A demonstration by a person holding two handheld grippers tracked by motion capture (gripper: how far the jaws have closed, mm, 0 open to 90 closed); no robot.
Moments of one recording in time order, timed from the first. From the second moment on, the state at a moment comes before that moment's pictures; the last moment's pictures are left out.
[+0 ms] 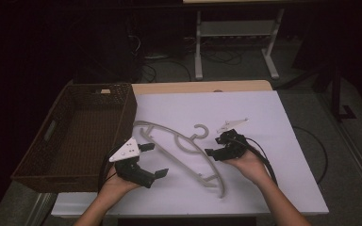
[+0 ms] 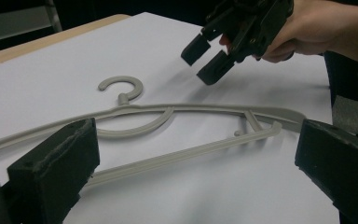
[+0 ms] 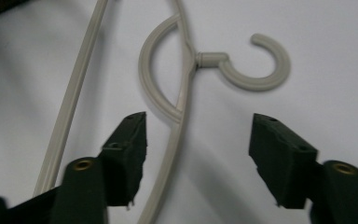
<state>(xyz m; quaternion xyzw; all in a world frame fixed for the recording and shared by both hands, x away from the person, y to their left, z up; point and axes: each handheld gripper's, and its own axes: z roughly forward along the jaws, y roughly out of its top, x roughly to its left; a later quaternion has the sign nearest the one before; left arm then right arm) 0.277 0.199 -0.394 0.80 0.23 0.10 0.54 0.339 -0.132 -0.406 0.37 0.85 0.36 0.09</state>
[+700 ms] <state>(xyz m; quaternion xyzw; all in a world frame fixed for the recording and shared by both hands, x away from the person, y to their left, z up) 0.277 0.197 -0.398 0.81 0.23 0.09 0.53 0.338 -0.109 -0.436 0.35 0.88 0.31 0.07</state>
